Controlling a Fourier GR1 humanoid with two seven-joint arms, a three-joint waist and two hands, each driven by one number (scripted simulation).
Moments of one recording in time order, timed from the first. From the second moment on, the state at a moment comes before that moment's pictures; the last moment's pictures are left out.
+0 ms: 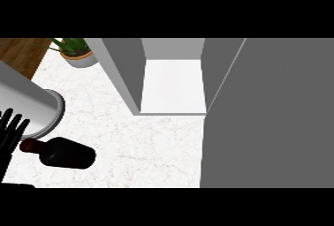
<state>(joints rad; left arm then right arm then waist) 0.12 0.21 0.45 -1.61 0.41 -0.50 -0.03 0.11 -0.04 0.07 -2.41 -0.15 0.18 0.40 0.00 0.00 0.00</state>
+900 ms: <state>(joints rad) 0.01 0.25 0.43 -1.16 0.21 -0.57 -0.33 0.09 -0.04 0.06 -2.42 -0.15 0.18 0.43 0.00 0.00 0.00</state>
